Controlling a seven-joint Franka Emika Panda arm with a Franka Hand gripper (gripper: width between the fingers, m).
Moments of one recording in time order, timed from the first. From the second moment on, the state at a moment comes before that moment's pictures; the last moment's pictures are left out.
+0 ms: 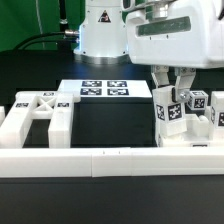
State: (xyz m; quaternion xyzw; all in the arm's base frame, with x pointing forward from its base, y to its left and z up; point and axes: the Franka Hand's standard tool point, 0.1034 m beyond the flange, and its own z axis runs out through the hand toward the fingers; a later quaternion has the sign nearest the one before) arm 0.625 0.046 0.082 -0.79 0.60 -0.06 0.09
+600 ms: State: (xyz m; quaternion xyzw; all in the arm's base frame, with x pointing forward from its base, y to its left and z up) arm 0.626 0.051 0.086 -0.91 0.39 -0.08 0.07
